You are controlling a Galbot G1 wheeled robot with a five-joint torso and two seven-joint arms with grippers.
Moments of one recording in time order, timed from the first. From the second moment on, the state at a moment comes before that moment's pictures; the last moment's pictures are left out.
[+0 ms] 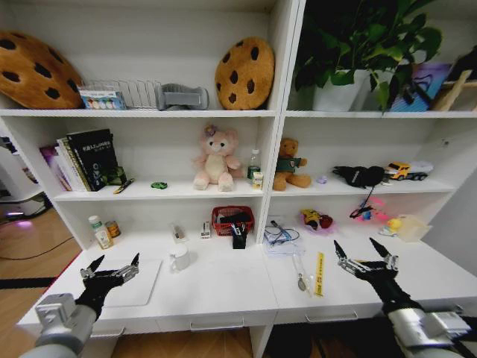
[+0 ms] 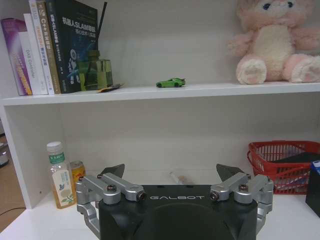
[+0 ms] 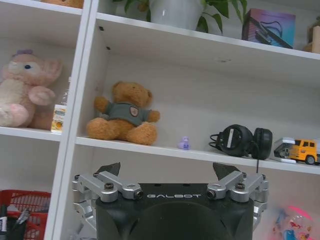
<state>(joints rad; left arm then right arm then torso) 1.87 -1.07 -0.97 -2.50 -0.66 0.42 -0.28 -1.99 1.02 1.01 2.33 0.58 0.14 0.11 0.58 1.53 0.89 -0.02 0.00</state>
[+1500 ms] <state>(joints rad) 1.87 -1.07 -0.97 -2.50 -0.66 0.42 -0.28 -1.39 0.85 0.64 1.58 0.72 -0.21 0.06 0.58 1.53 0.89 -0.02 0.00</state>
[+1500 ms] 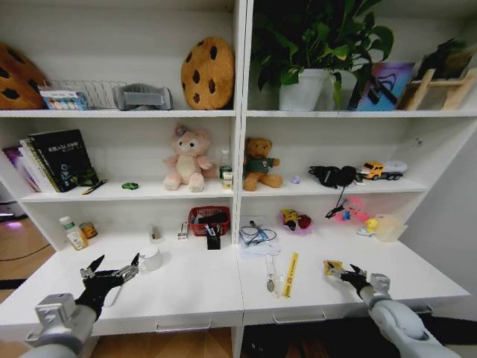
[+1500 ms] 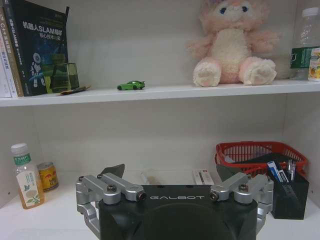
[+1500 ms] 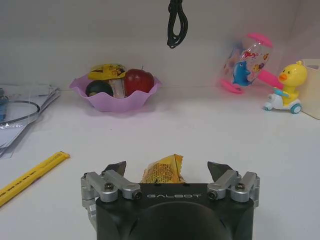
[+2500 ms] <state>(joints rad) 1.87 -1.07 -0.97 -2.50 -0.66 0.42 -0.28 -1.34 0.84 0.61 1.57 0.76 -0.21 0.05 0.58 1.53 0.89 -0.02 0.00</state>
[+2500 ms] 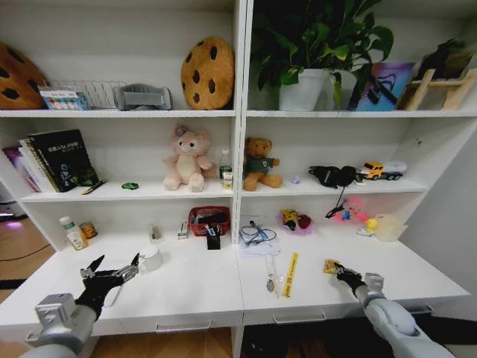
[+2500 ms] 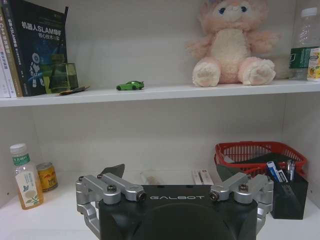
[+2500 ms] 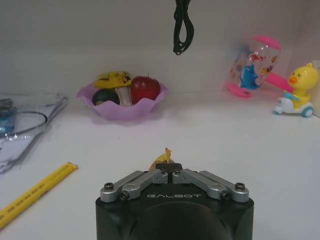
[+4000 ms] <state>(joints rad) 1.87 -1.07 -0.97 -2.50 -0.66 0.42 -0.28 -0.47 1.03 0.11 0.82 0.62 -0.06 0.00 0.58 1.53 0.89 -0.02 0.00</state>
